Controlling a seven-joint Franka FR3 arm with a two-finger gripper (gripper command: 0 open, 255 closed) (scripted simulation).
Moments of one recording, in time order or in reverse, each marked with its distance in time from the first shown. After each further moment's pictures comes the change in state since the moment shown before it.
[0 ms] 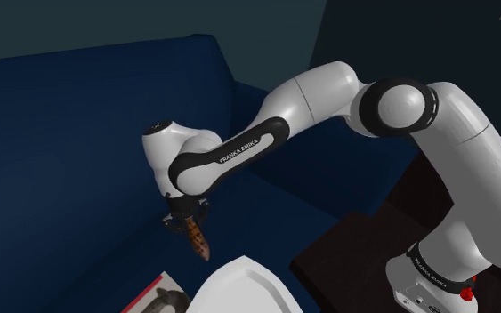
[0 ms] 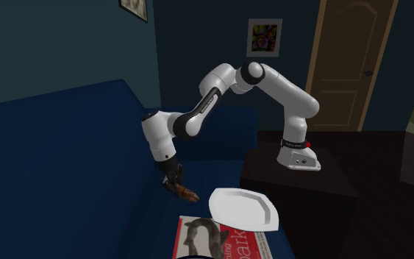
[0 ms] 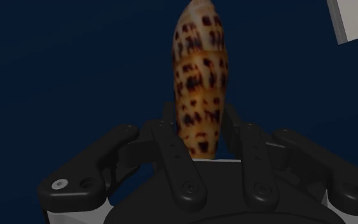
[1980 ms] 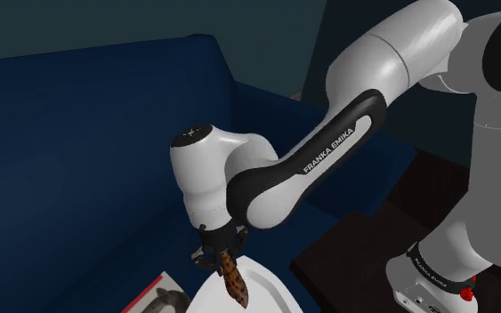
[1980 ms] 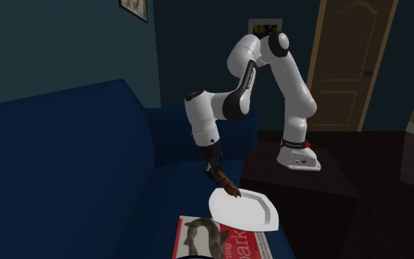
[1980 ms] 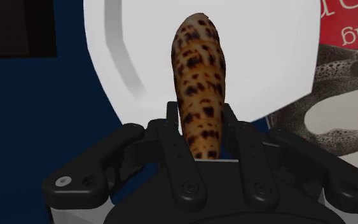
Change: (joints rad) arm -0.131 -0.453 0.212 -0.608 0.168 0.166 0.160
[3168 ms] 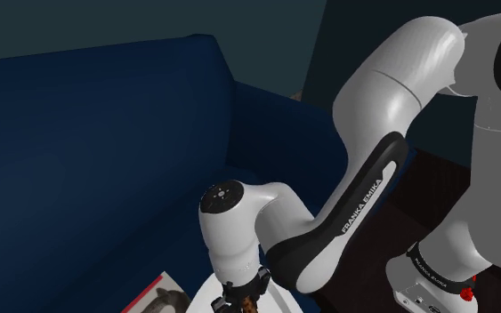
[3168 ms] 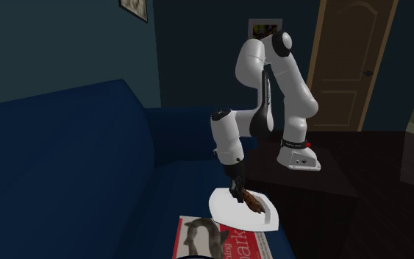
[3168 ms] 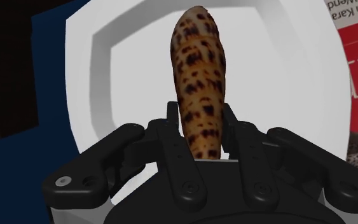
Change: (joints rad) arm 0.076 -0.002 -0.001 -0.214 -0.025 0.222 0.133
